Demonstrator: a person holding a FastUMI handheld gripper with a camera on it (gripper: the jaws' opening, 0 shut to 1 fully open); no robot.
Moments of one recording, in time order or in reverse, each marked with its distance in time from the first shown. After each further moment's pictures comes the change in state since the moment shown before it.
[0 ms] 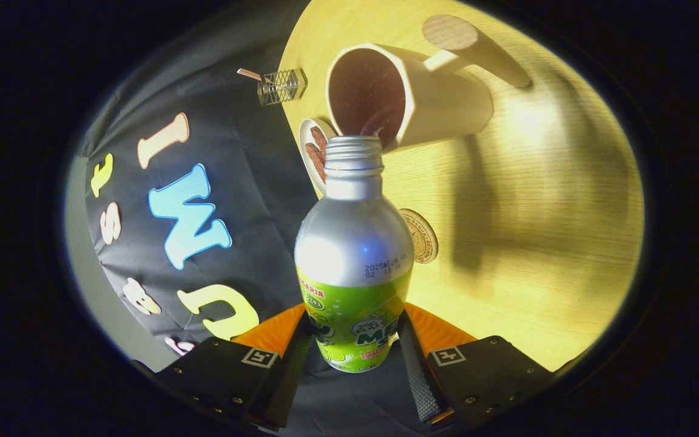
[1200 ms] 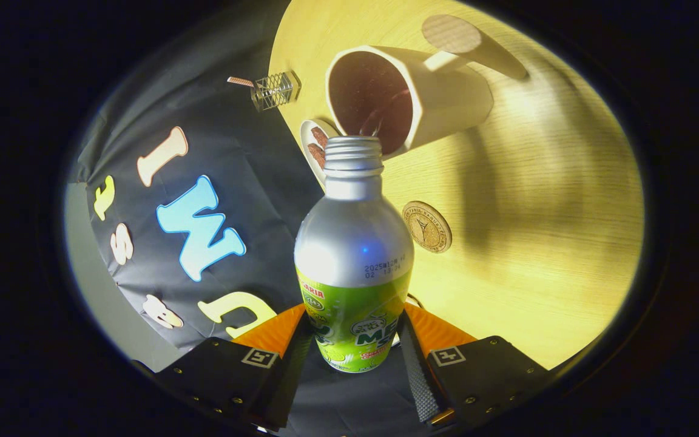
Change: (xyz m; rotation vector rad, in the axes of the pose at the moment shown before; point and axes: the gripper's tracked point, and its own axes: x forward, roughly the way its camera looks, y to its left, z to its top) arm -0.008 0.017 -0.008 0.106 0.037 0.053
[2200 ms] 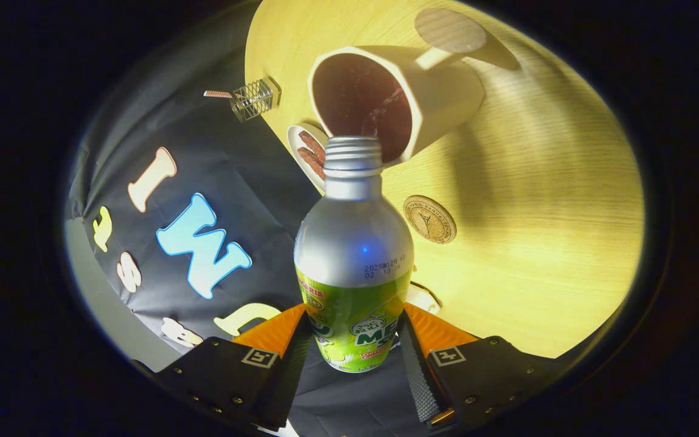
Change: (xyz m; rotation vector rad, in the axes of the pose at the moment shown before) arm -0.003 0.016 0.002 0.137 0.033 0.008
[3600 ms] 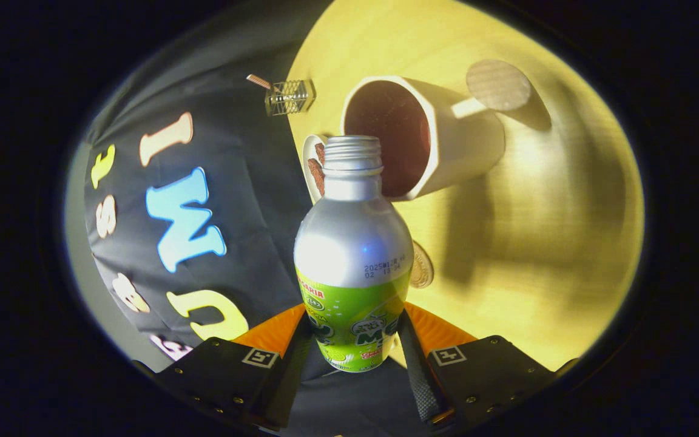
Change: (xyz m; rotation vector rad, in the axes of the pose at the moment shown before) arm 0.005 -0.039 0.035 -0.389 -0.172 -0.108
